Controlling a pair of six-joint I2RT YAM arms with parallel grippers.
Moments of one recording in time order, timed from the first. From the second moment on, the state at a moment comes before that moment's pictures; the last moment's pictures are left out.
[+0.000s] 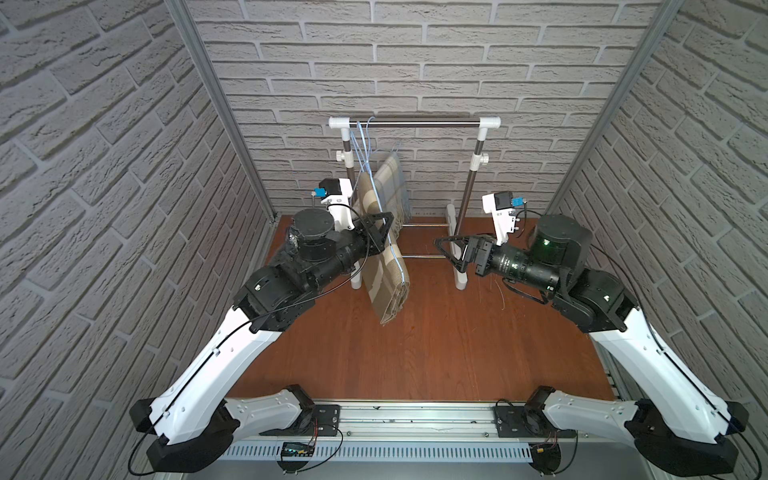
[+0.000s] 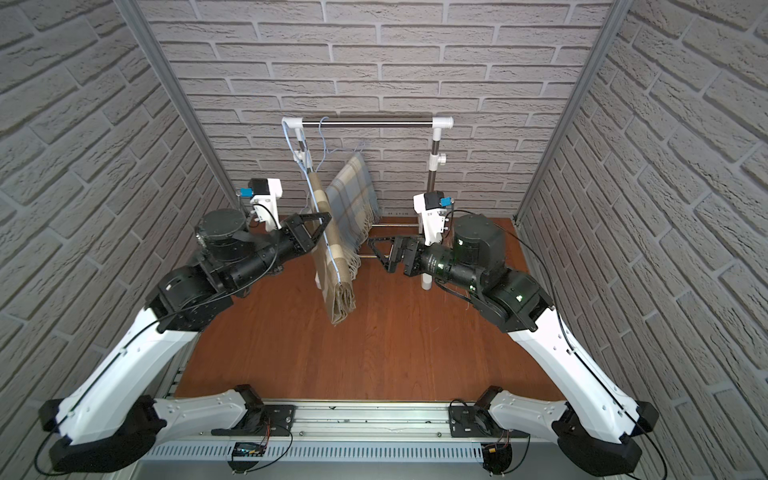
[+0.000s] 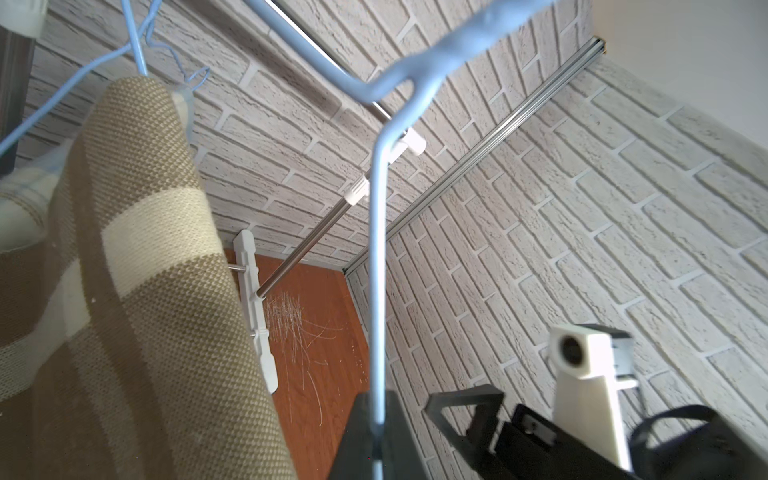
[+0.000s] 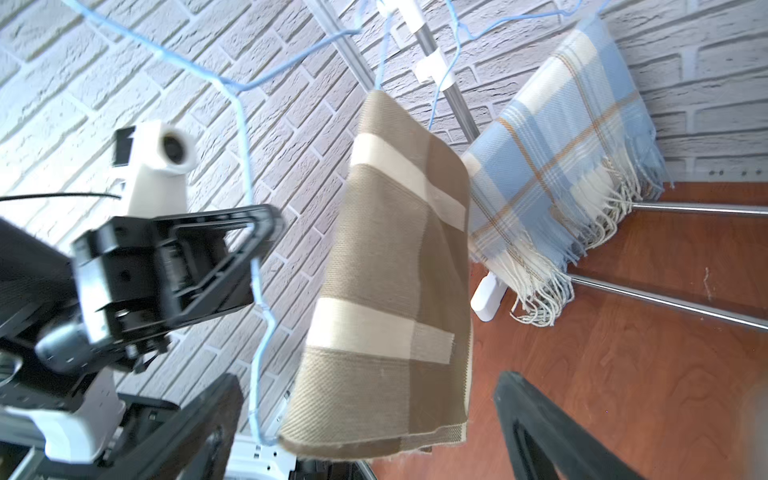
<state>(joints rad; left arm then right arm) -0.72 1.15 1.58 -0.55 -0.07 -0.80 0.78 1.16 1.61 -0.66 -0.19 0.57</state>
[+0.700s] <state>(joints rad) -0.73 1.17 1.39 -0.35 -0.04 -0.88 1.04 1.46 1.86 -0.97 0.14 0.30</state>
